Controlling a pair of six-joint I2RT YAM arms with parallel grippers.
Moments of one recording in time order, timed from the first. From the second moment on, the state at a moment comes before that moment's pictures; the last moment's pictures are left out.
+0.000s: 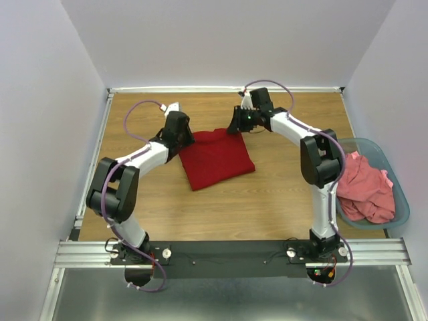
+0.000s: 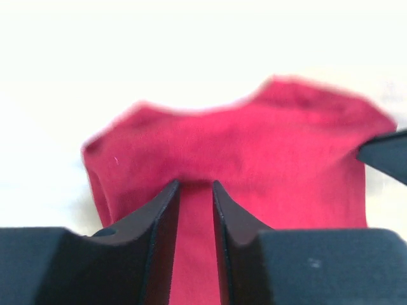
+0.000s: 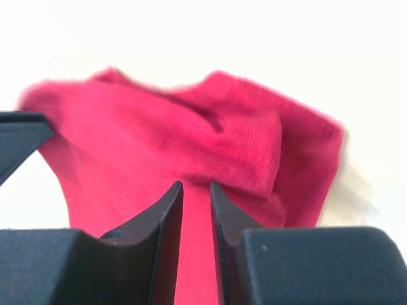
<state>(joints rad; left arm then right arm) -0.39 1.65 0.98 0.03 -0.14 -0.59 0.39 2.13 1.61 -0.28 -0.48 0.34</state>
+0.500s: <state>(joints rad) -0.28 1.58 1.05 -0.02 -0.06 -0.55 0.36 2.20 1.74 -0.25 -0.60 0.42</state>
